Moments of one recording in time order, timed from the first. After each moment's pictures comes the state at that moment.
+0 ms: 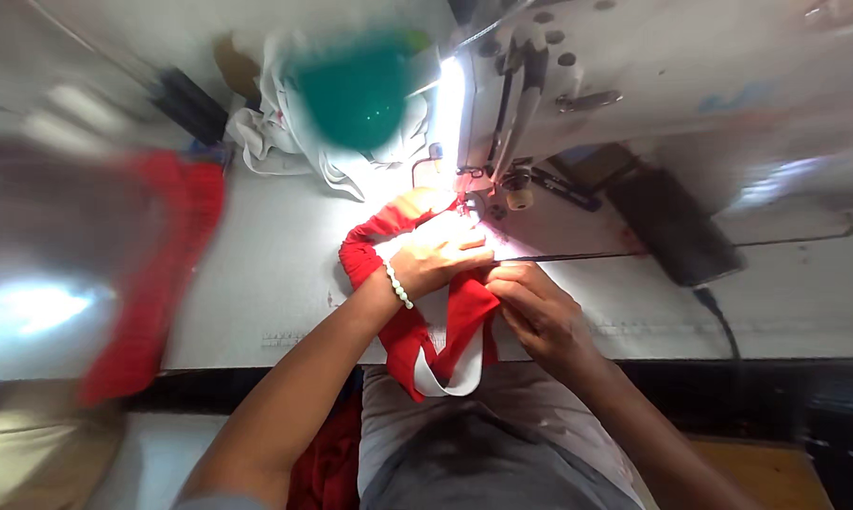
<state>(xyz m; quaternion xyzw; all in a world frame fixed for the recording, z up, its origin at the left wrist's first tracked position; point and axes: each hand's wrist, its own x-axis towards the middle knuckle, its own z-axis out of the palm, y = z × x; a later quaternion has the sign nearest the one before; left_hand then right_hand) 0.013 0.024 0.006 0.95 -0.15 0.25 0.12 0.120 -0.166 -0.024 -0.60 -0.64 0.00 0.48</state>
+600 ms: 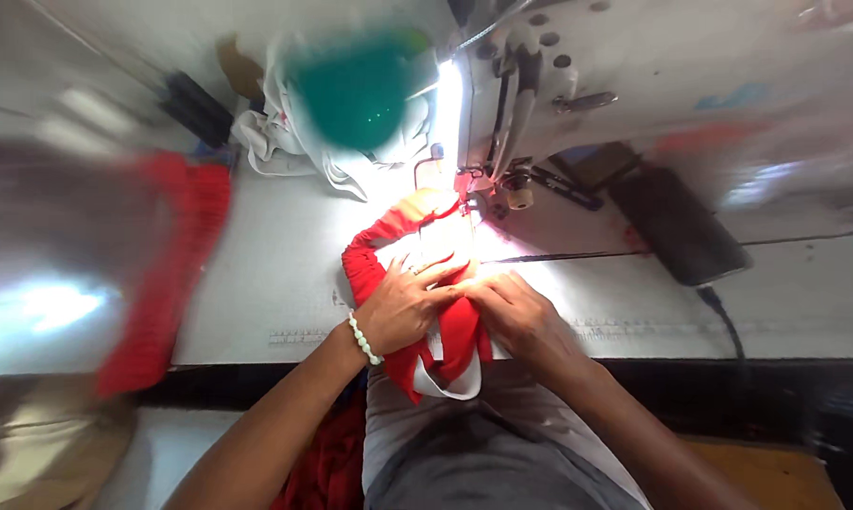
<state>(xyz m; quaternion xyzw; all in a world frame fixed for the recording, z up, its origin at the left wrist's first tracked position) -0.059 -0.007 0.000 0.98 0.04 0.09 0.20 0.101 -0.159 -0.031 -0.64 -0.66 -0.03 0.39</state>
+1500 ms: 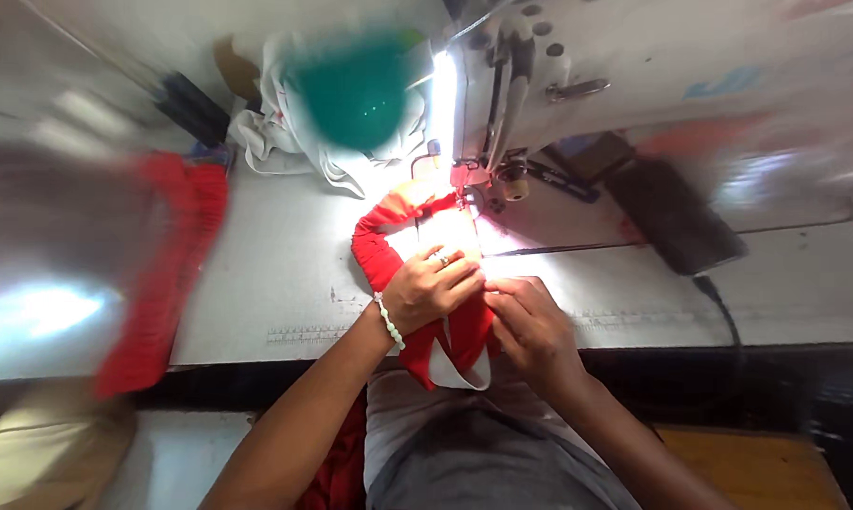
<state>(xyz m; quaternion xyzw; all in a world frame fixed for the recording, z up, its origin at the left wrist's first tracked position) -0.023 -0.008 -0.009 0.94 -0.10 0.31 0.01 0.087 -0.179 -0.032 -0.67 -0.59 -0.07 0.44</state>
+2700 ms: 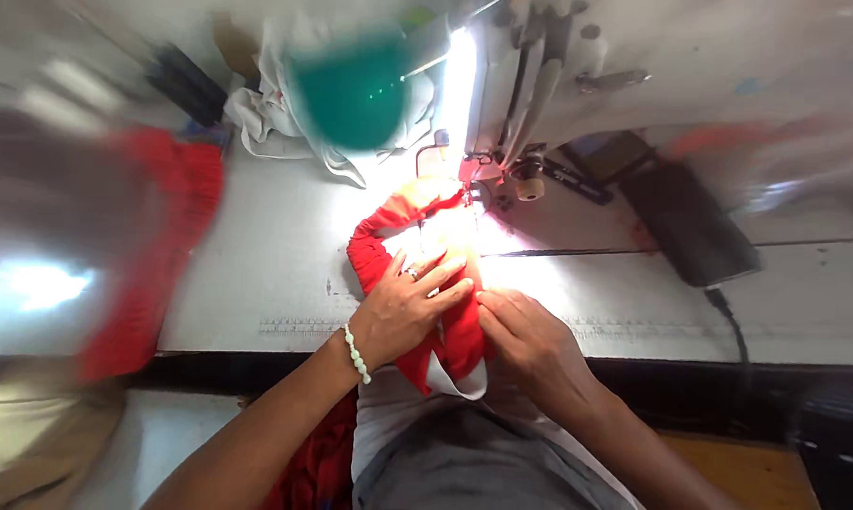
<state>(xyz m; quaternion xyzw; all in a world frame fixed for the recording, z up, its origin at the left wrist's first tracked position) -0.065 -0.024 -0.002 0.99 0.04 0.12 0.10 0.091 -0.183 -0.025 -0.64 -0.69 -0.10 0.32</state>
